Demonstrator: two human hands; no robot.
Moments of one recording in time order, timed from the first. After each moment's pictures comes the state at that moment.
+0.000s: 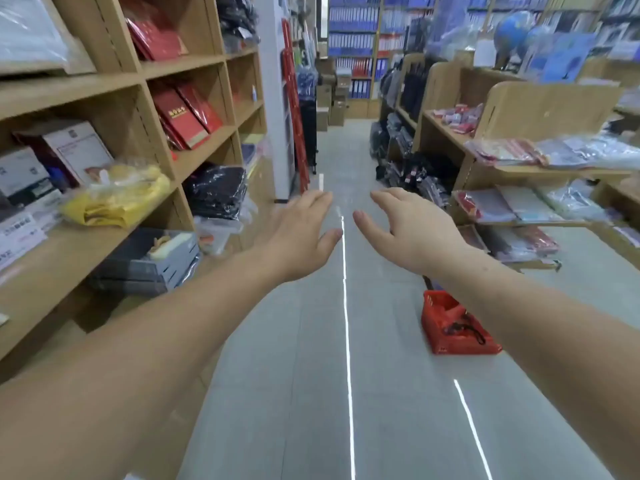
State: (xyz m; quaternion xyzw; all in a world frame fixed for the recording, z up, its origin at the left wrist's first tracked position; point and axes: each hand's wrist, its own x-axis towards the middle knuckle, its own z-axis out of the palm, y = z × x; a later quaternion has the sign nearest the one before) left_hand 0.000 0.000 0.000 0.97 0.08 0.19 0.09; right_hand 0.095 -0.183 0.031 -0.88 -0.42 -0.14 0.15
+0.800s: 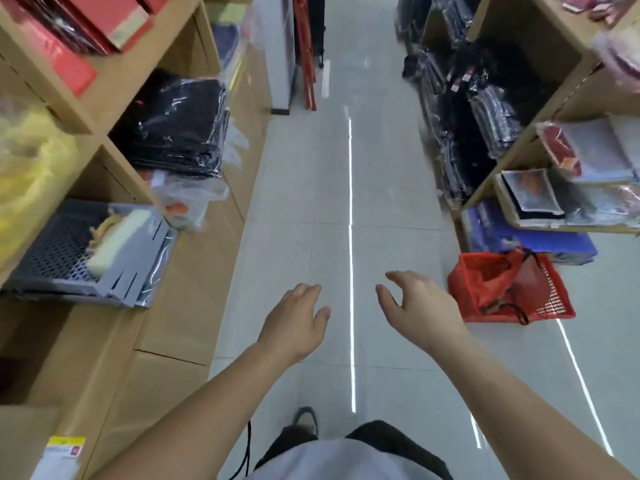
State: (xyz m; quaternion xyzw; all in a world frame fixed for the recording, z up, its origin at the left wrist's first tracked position) left_hand 0.174 0.201 -0.255 0.92 0.22 -0.09 0.30; right_hand 0.307 0.019 -0.197 -0.94 -0.28 0.13 0.13
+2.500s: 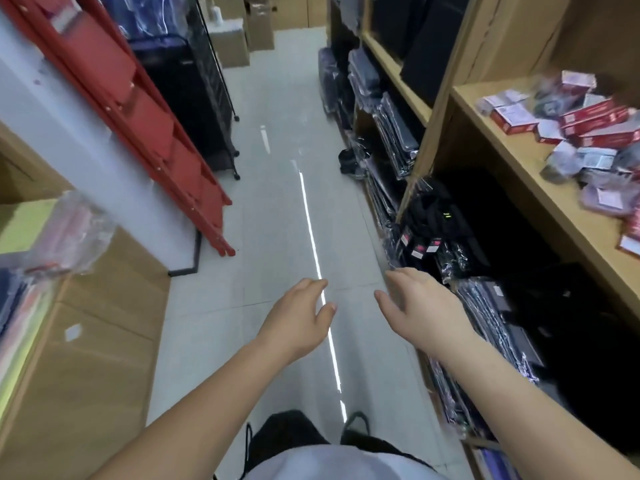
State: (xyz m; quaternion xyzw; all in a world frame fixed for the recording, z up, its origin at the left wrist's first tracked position) left_hand 1.339 0.580 -0.228 0.94 0.11 -0.07 0.31; right_hand 1.426 0.367 -0.196 -0.96 -0.24 0.07 0.13
